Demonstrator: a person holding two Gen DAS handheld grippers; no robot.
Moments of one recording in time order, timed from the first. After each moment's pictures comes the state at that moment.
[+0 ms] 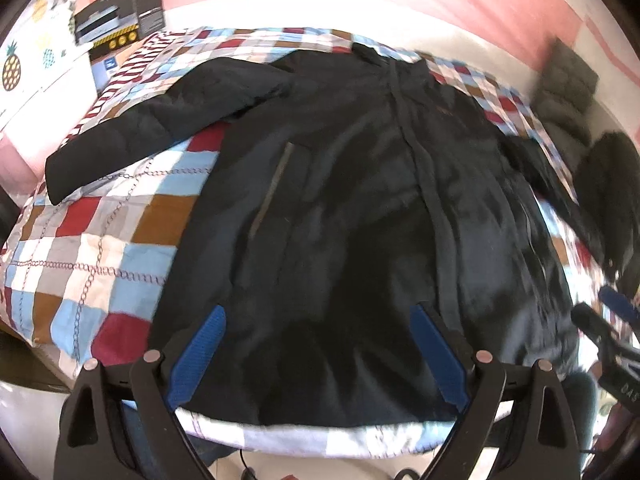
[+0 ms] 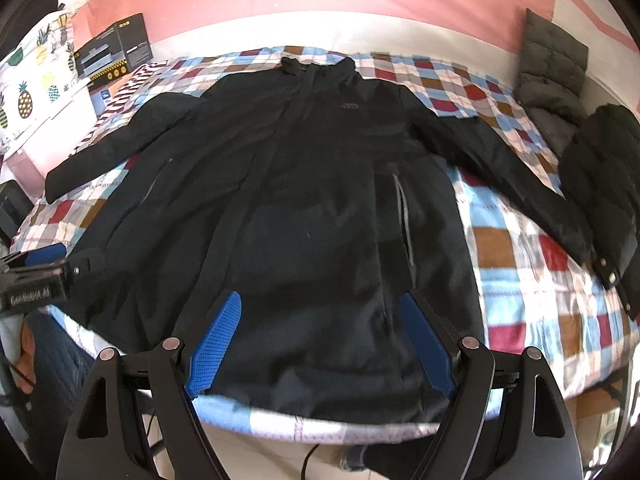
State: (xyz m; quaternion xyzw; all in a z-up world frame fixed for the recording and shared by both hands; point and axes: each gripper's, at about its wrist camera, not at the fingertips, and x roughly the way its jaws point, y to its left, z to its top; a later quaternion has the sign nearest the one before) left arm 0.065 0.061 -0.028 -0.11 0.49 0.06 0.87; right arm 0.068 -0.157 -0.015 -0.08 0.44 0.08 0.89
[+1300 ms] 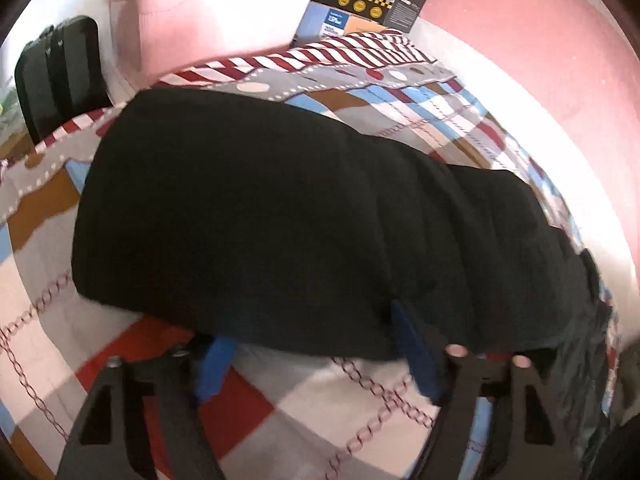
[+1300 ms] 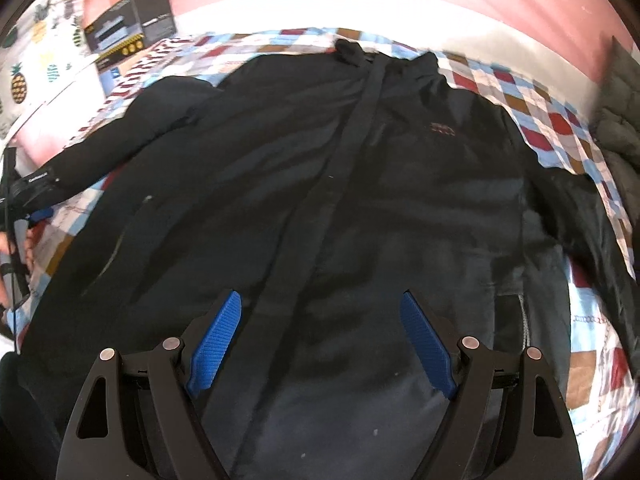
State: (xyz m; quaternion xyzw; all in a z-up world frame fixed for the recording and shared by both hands) left arm 0.168 0.353 -0.118 -0.33 0.38 0.31 0.80; right arm 0.225 -0.083 -0.073 -0.11 0.46 0.14 0.87
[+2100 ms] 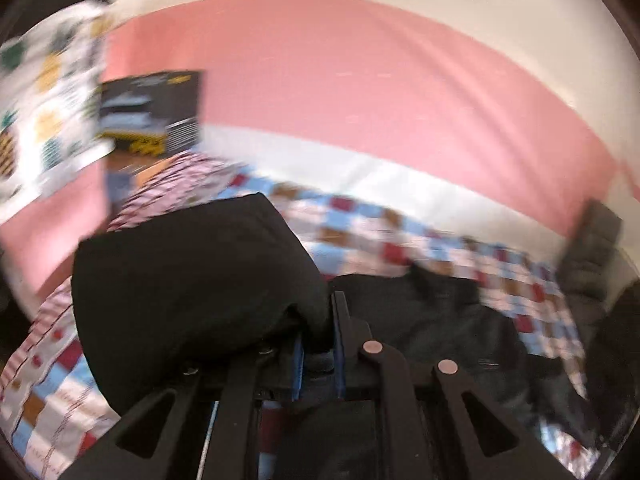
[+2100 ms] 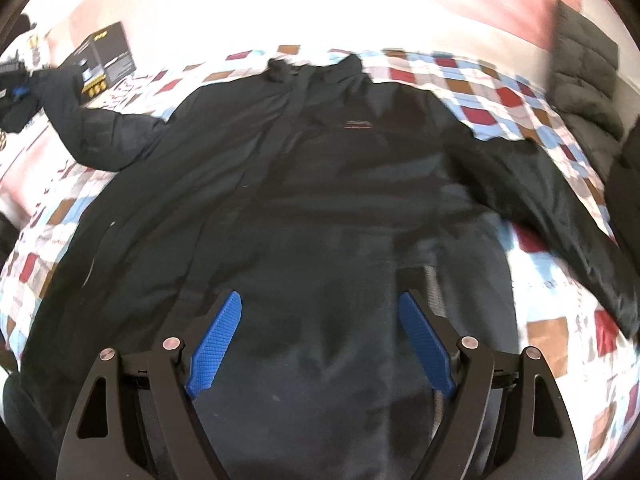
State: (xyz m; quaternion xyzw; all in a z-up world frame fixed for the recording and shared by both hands) left arm 0.269 0.196 0.108 -0.16 0.28 0.10 0.94; right arm 0.217 -0.167 -0.051 -0.06 0.44 0.09 0.89
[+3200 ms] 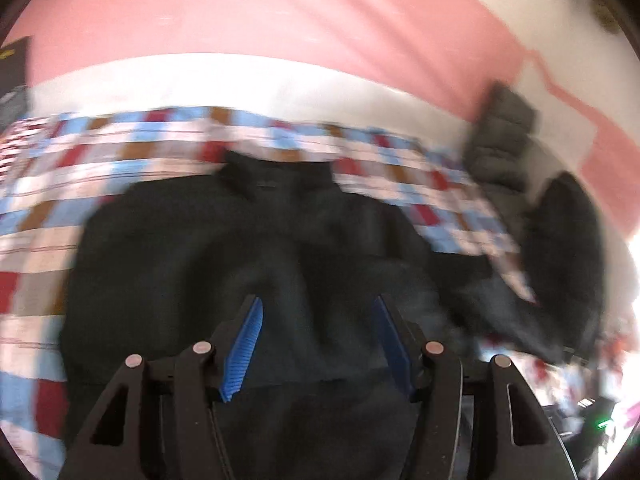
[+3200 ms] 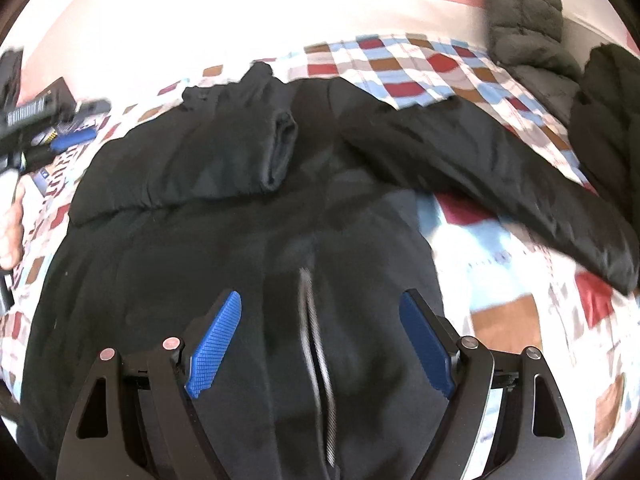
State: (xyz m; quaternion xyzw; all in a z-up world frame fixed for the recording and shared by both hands) left arm 0.352 0.035 0.004 -0.12 0.39 -0.09 0.91; right arm 0.244 -0.244 -0.058 0.01 0.43 0.03 0.90
